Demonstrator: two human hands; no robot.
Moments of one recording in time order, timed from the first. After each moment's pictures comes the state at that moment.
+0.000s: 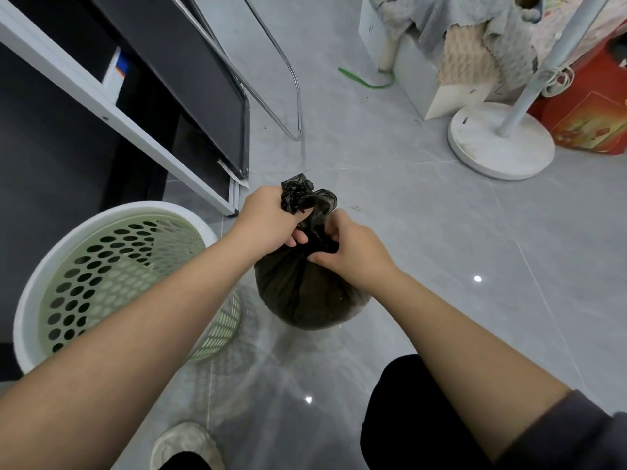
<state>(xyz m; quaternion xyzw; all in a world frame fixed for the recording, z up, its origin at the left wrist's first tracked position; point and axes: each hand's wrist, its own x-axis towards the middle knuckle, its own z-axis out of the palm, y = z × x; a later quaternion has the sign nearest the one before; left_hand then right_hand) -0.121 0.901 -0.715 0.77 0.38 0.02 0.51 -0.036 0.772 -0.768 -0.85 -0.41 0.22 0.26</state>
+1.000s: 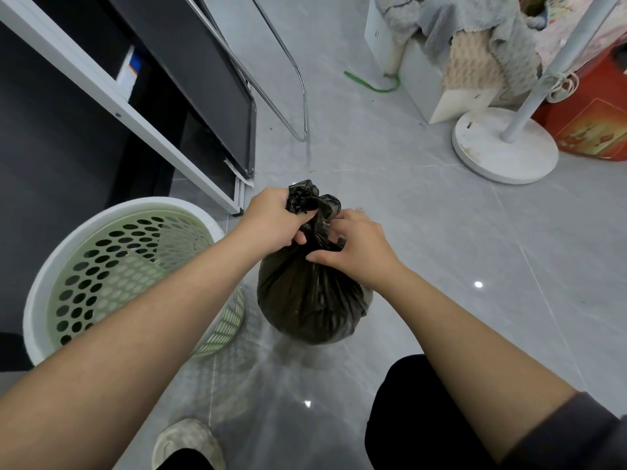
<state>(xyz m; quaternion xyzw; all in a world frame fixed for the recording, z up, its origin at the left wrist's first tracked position) -0.131 0.902 -0.715 0.78 0.37 0.02 0.50 -0.037 0.773 -0.767 -0.83 -0.44 0.20 0.26</state>
